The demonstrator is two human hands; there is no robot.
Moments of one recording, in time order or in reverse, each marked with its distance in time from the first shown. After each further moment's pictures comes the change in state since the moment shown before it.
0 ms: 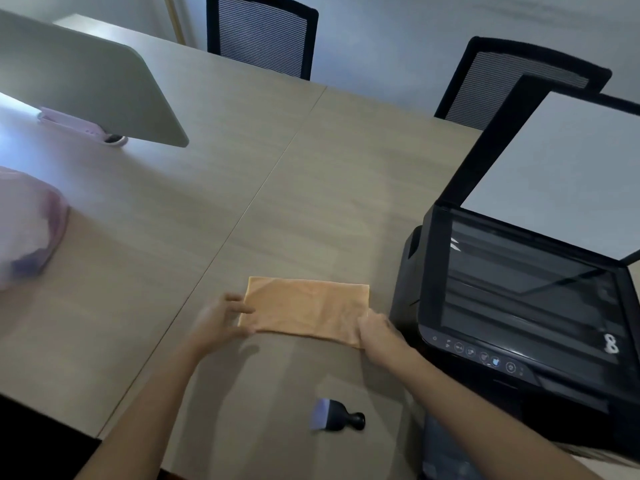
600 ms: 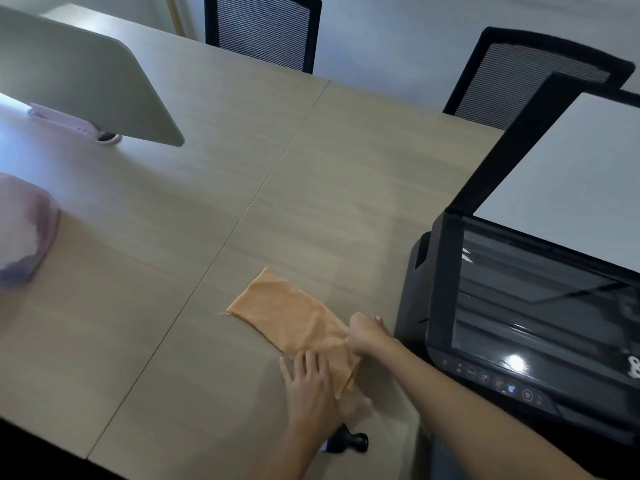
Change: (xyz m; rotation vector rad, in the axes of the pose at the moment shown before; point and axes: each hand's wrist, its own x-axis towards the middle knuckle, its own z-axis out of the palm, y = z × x) left_hand -0.040 0.103 0.167 0.504 0.125 0.027; right_hand 0.049 -0.020 -0.001 0.091 -0.148 0.158
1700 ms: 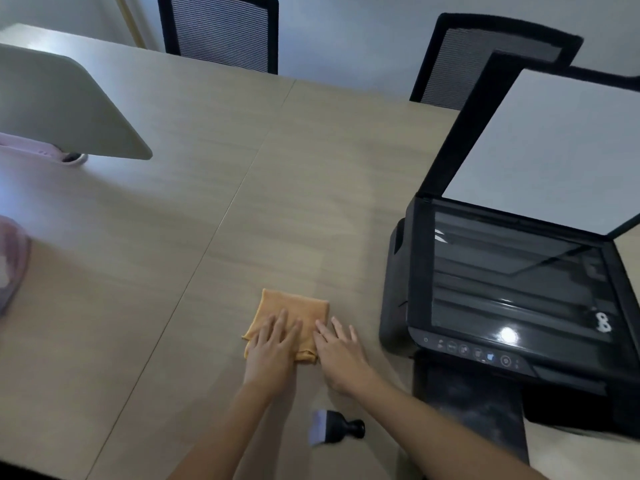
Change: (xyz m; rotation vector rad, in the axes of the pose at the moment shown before) left_hand 0.053 -0.072 -0.017 0.172 -0.116 0.229; right_hand -0.042 -0.007 0.047 -0.181 0.119 -0.317
